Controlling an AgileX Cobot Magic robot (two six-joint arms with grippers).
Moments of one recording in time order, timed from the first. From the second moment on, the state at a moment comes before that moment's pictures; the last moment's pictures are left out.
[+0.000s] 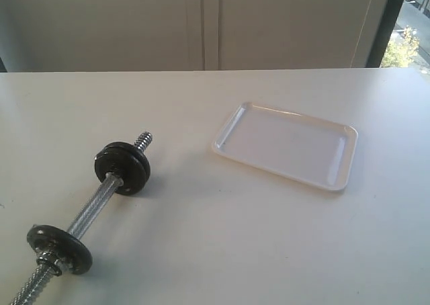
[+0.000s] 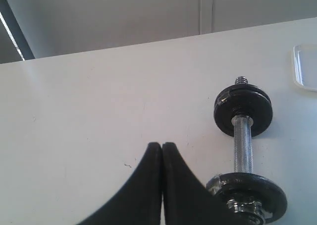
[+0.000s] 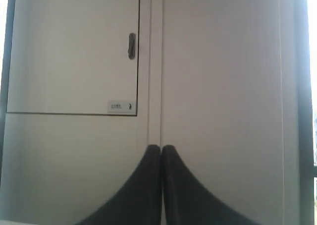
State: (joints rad) left arm 0.00 0.01 -0.35 -0.21 0.68 0.26; right arm 0.37 0.00 -0.20 0.65 -0.20 -0.74
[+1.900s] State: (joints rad) left arm -0.01 0.00 0.02 -0.29 0.42 0.26; right arm 0.27 0.00 -0.01 0.33 -0.24 -0.75
